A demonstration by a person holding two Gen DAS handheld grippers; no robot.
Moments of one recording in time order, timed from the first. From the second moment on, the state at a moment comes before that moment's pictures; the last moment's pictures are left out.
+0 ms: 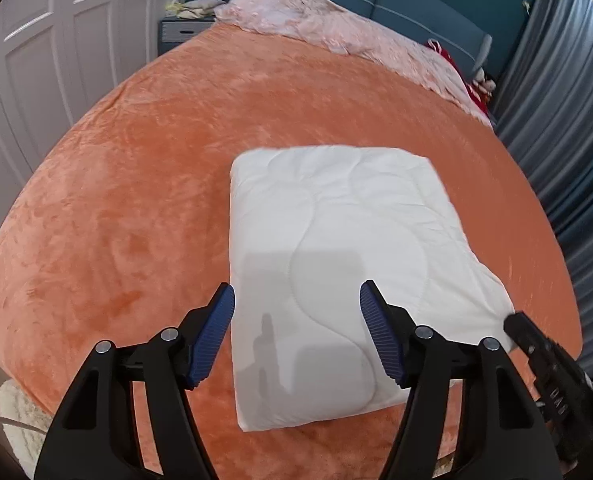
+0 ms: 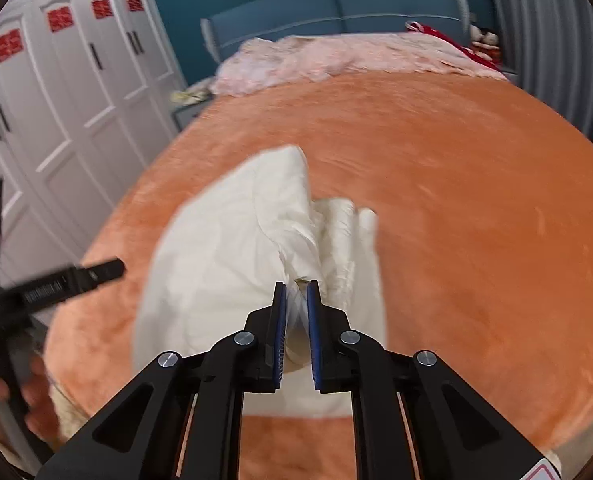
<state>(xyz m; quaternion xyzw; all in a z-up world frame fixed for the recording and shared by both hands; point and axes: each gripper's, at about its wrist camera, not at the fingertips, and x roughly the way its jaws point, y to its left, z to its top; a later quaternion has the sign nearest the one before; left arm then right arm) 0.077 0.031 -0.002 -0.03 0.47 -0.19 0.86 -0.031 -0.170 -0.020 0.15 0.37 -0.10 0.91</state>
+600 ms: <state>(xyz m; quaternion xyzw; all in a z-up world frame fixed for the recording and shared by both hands) 0.076 -0.016 -0.059 0.04 0.52 -0.19 0.83 -0.024 -0.181 -0.103 0.16 0.46 -0.13 0.86</state>
